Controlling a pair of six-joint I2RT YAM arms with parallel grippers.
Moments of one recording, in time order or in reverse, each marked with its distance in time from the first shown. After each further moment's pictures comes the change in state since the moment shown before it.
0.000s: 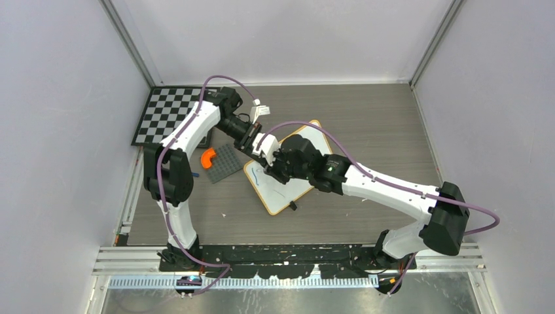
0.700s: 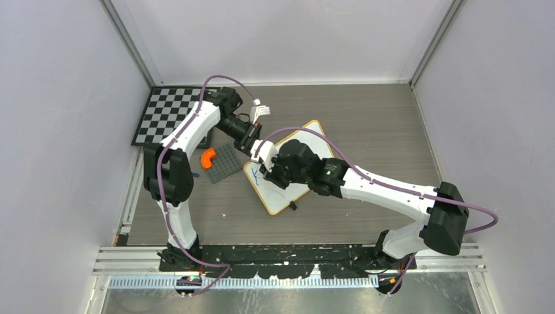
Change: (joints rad) left arm 0.000 0.000 0.000 -0.002 -0.002 0.005; right arm 0.022 0.010 -0.016 0.007 -0.014 -0.013
